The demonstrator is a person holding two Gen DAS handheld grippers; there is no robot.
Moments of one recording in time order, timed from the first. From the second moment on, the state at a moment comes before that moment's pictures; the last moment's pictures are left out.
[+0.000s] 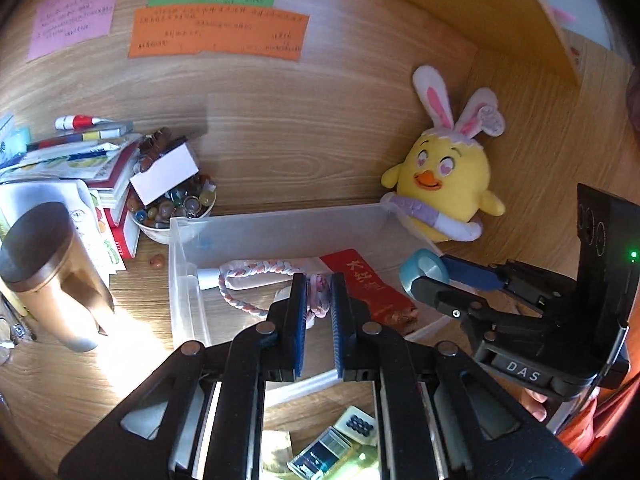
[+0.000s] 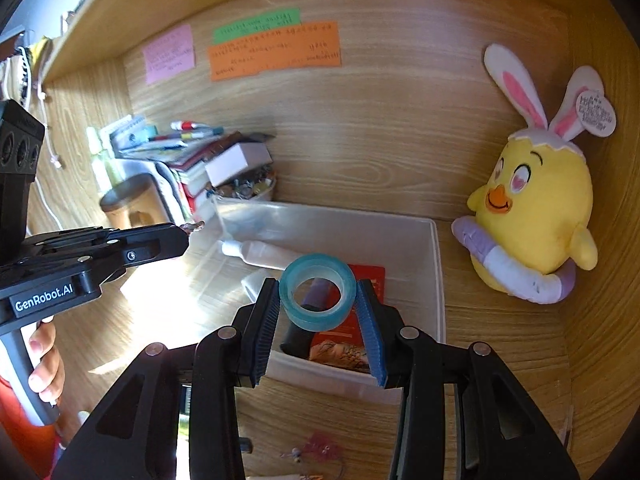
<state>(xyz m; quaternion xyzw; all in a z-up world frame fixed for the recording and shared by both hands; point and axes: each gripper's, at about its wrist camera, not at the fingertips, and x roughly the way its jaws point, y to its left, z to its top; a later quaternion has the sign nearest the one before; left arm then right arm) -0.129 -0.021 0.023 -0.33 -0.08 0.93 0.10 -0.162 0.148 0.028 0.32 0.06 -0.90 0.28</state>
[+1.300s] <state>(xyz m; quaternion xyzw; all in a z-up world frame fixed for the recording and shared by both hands) -0.093 -0.020 0.028 -0.32 -0.03 0.94 0.09 -0.165 0.153 0.016 0.34 0.07 -0.90 0.25</state>
